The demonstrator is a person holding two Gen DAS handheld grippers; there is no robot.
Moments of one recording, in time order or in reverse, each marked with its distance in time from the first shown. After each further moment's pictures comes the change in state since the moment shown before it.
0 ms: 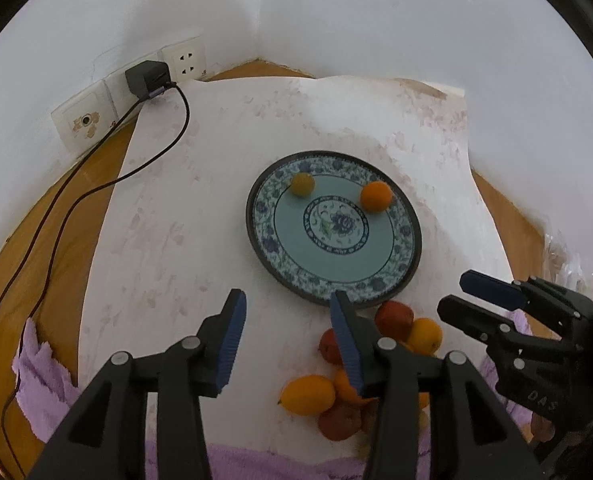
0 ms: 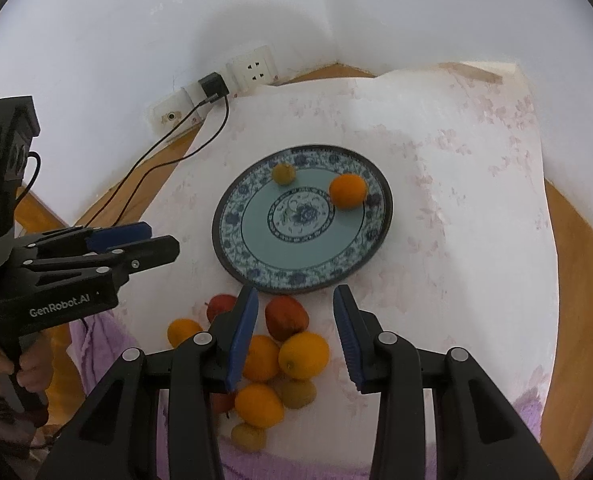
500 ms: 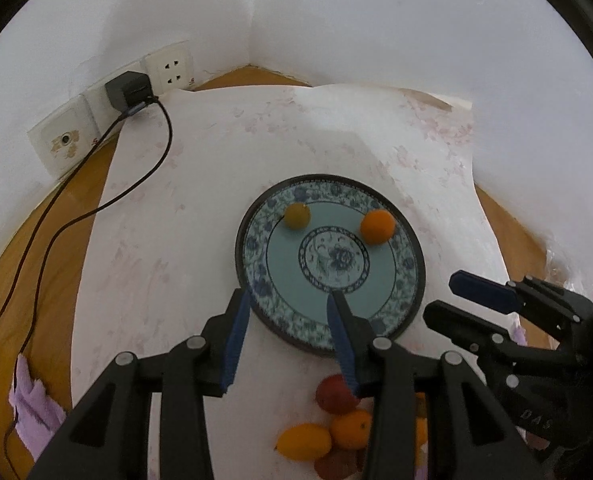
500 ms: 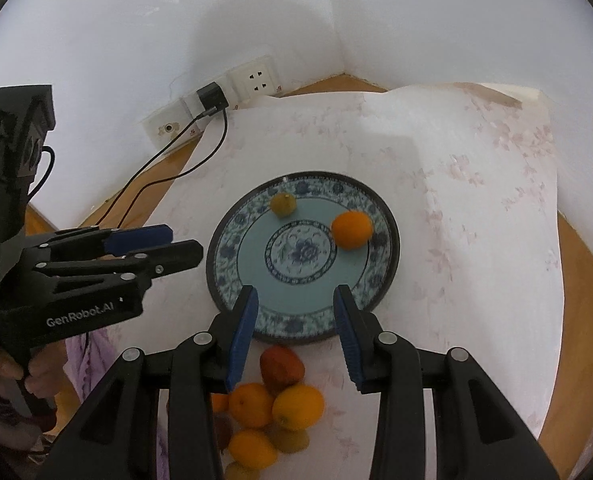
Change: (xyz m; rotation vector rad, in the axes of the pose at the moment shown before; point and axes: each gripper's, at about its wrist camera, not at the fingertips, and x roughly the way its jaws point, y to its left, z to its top) left arm 0.018 0.000 0.031 0.007 -0.006 -0.023; right arm 0.015 -0.002 0.031 -0.024 -0.018 0.006
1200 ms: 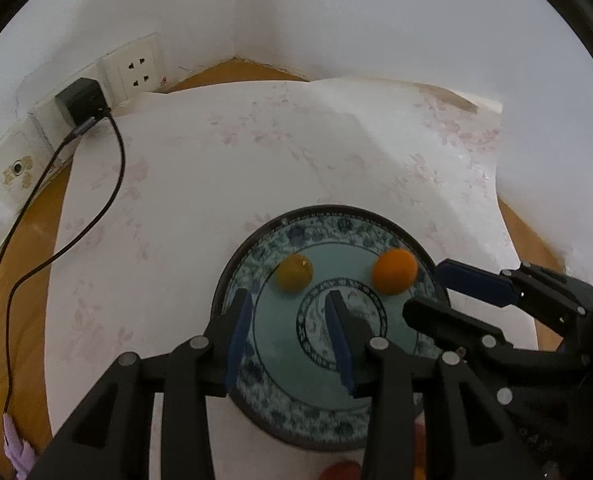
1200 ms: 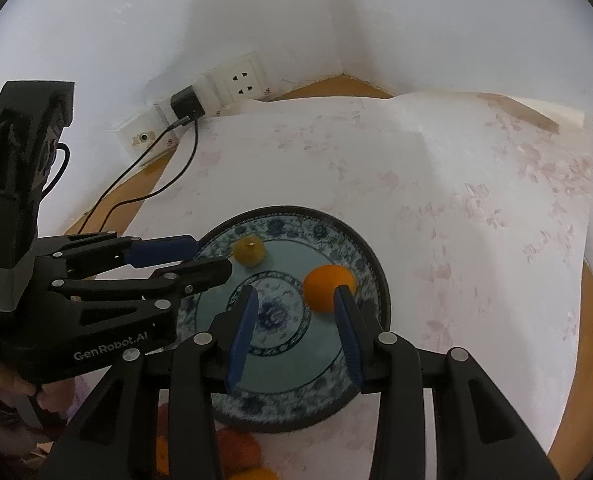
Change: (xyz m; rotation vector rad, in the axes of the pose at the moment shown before) left arm 0.062 -0.006 0.046 0.024 0.027 -0.010; right arm 0.052 -0.024 0.046 -0.027 0.009 0.007
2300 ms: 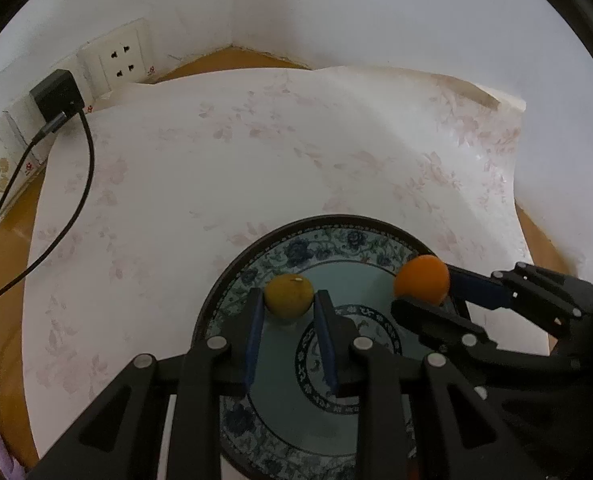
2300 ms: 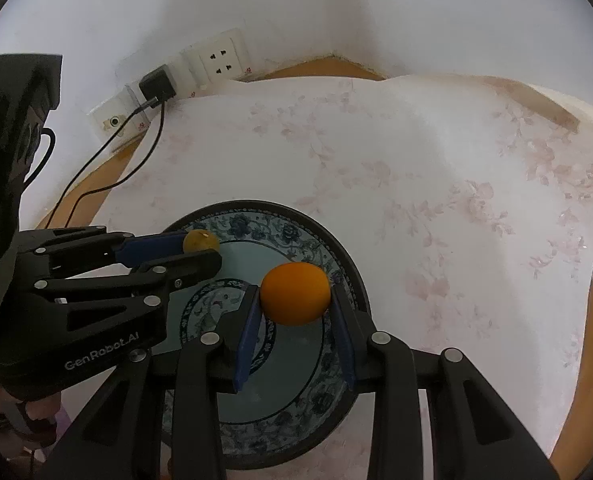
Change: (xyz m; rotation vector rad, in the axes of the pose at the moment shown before) left arm 0.040 0.003 0.016 -0.007 0.025 -0.002; right arm 0.041 -0.018 0.009 -0.028 0.057 -0.045
